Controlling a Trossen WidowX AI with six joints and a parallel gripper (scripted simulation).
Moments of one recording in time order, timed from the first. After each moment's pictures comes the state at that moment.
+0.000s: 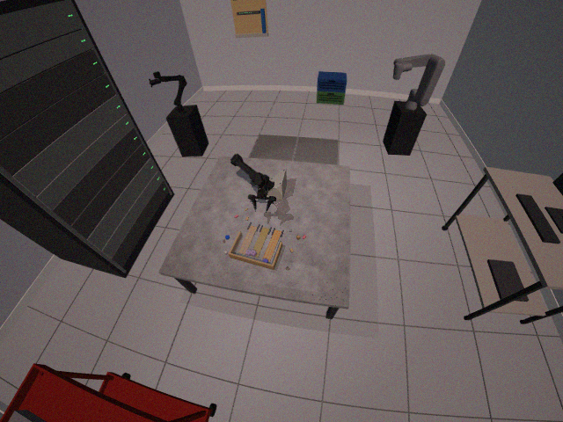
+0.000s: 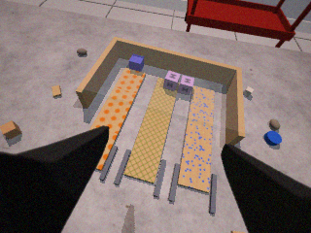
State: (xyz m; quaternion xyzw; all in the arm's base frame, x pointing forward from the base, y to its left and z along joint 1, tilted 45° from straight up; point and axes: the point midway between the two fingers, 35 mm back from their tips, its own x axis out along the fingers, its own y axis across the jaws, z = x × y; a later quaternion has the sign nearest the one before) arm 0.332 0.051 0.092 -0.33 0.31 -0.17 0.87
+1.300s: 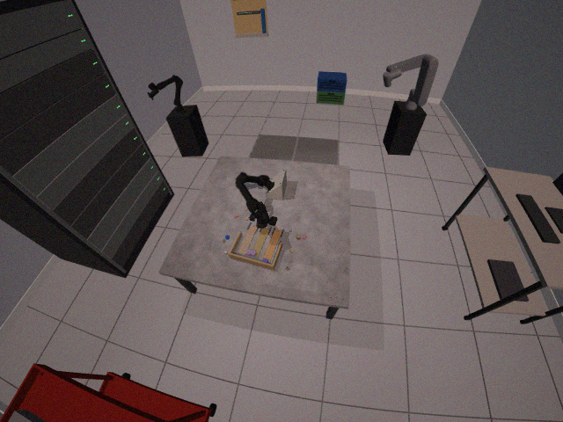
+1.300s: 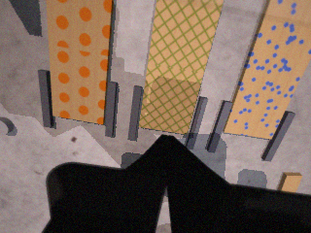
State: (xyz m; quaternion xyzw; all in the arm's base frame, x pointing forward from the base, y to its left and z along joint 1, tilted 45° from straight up) arm 0.387 -0.023 0.001 -0.18 0.65 -0.36 0.65
